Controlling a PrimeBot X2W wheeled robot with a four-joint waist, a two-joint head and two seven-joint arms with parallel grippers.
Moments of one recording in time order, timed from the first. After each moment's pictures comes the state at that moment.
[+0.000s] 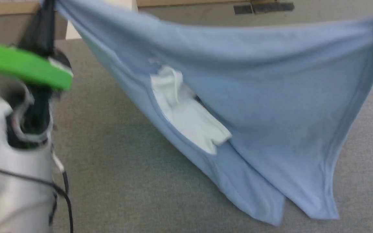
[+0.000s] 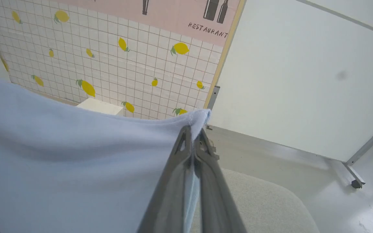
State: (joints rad) left arm -0.58 0.23 0.02 -0.16 -0.69 0.02 0.26; right arm -0.43 -0.41 -0.05 -0.24 0.29 0.13 0.41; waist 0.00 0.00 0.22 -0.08
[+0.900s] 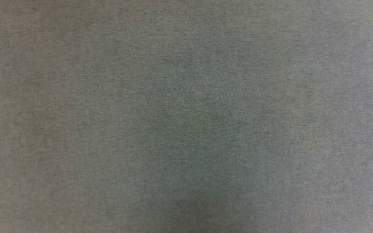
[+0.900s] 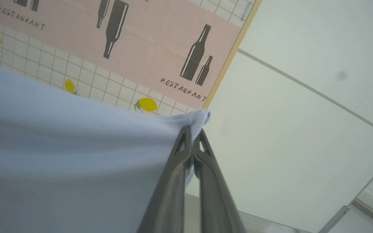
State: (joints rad) left arm -1.67 0.28 -0.02 0.30 -0.54 -0.02 -0.05; right arm -1.52 -0.34 0.04 0.31 -0.01 0.13 0.24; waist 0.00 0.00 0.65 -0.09
